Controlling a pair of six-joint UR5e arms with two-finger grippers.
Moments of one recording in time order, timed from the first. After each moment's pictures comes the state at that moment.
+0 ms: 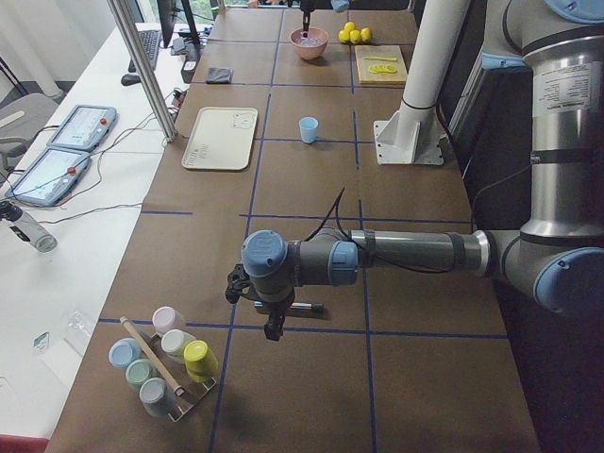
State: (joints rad) left arm -1.55 -1.47 -1.68 -1.53 -2.39 0.20; right arm 1.19 -1.77 1.80 -1.13 2.24 0.60
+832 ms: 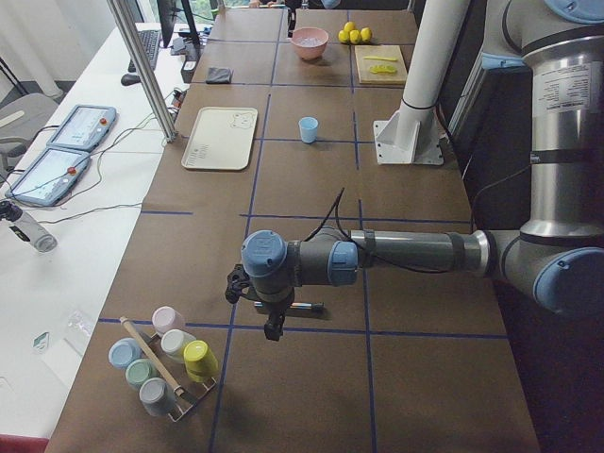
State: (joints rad) left arm -1.55 -1.47 -1.68 -1.53 -2.39 0.20; right arm 1.04 -1.37 1.97 -1.50 2.21 0.66
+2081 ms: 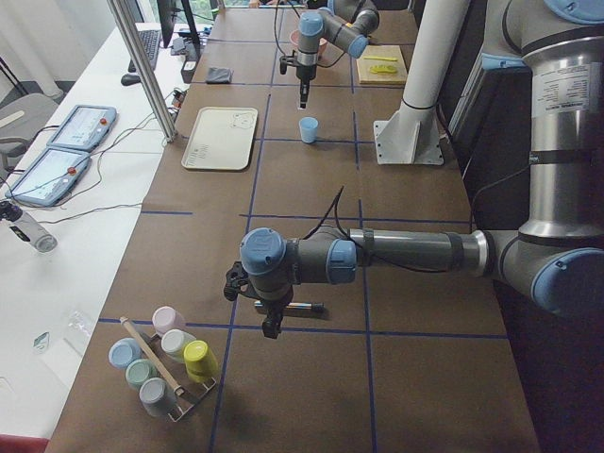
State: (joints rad) left arm -1.54 -1.48 -1.68 -1.53 -2.39 0.20; right arm 0.46 -0.76 1.69 -1.72 1.81 1.26
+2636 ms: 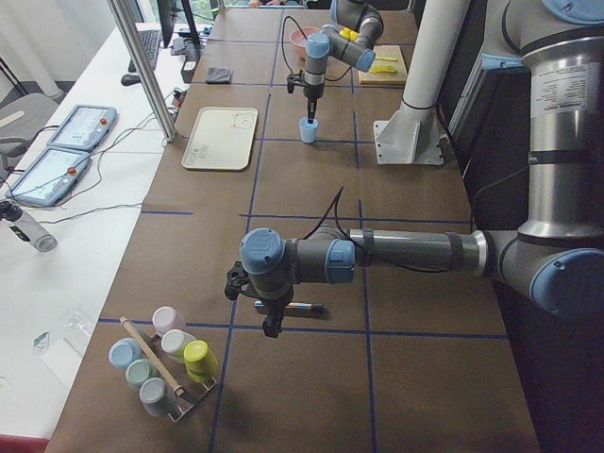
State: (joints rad) left arm -1.53 -1.48 -1.68 -1.53 -2.39 0.20; right arm 0.43 -0.76 1.66 -1.73 1.80 1.27
